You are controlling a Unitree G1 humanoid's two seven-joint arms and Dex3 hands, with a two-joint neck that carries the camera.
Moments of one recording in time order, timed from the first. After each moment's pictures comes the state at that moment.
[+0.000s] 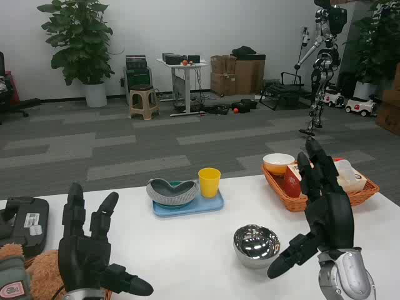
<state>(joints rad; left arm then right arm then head) -0.39 0.16 -0.29 0.61 -0.75 -1.02 0.10 -0.37 -0.38 0.07 0.25 0.44 -0.64 -0.11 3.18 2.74</state>
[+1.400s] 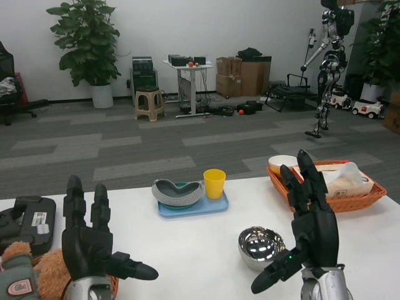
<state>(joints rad) -0.46 0.17 -0.31 0.66 -0.73 -1.08 0.21 -0.40 -0.32 0.21 0.39 0.40 -0.83 -0.18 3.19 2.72</state>
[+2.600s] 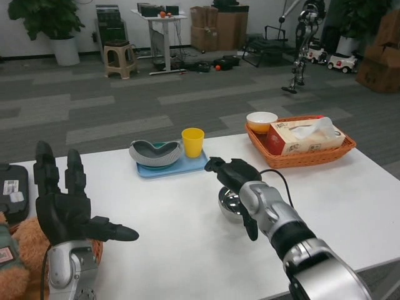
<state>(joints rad) -0.46 0.20 -0.35 0.65 -0.75 -1.09 0.21 -0.86 -0.19 0.12 0.97 -0.98 -0.14 -0.03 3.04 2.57</state>
